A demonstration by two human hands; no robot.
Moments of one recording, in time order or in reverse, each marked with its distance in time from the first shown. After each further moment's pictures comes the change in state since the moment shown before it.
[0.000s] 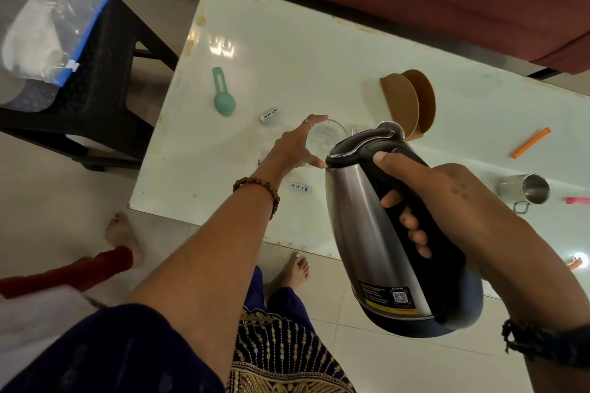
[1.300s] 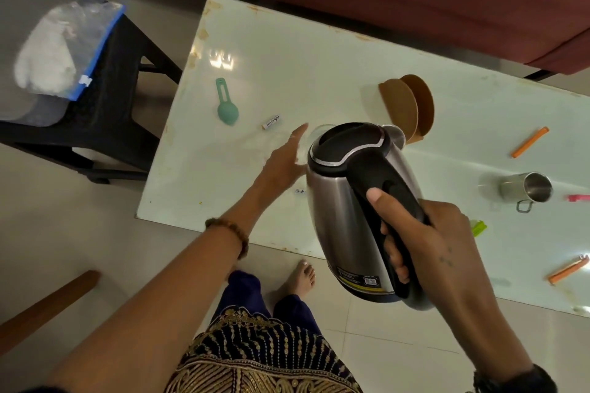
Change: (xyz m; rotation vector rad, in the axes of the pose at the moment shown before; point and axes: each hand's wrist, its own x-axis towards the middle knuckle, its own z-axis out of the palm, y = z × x) left_hand -0.047 -0.006 -0.007 -0.199 0.096 0.068; right_hand -0.001 0.053 0.034 0.163 0.180 -0.399
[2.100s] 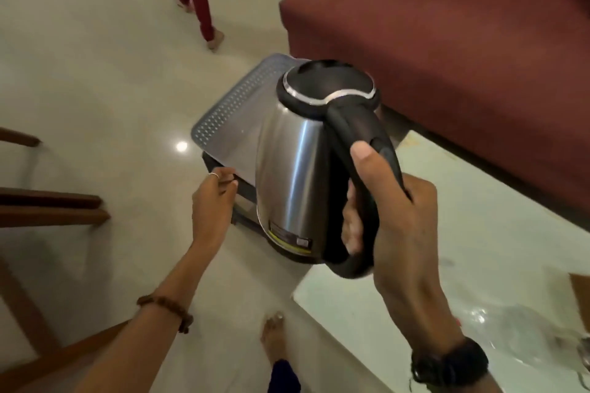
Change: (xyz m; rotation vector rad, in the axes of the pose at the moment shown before) left_hand -0.129 -0.141 -0.353 -0.180 1.097 -0.130; right_hand 0.003 -0.214 0.291 0.422 -0.409 -0.473
